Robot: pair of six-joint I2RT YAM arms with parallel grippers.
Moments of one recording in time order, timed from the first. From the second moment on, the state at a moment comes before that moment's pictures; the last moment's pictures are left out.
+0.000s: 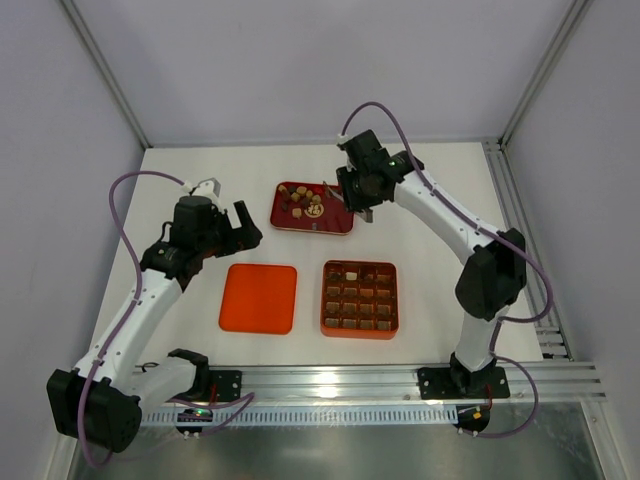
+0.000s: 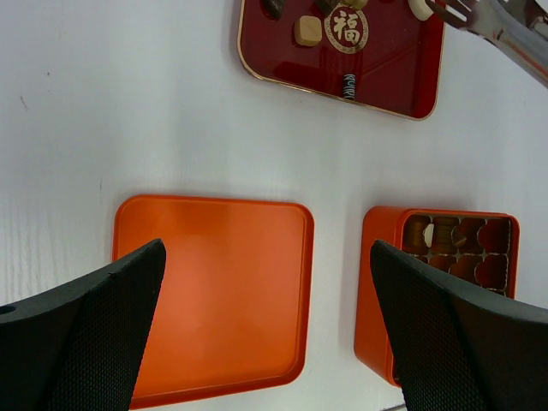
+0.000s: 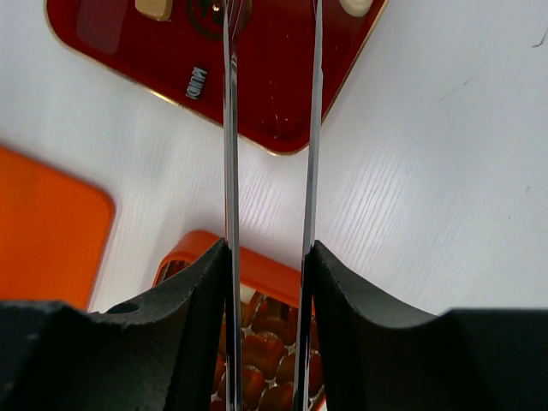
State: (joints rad) left arm -0.28 1.04 0.92 -0.53 0.05 -0.47; right arm 0.59 1.80 1.73 -0.87 0.09 0.23
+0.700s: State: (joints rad) left arm -0.28 1.04 0.92 -0.53 0.05 -0.47; right arm 0.57 2.06 1.95 -0.91 0.15 0.21
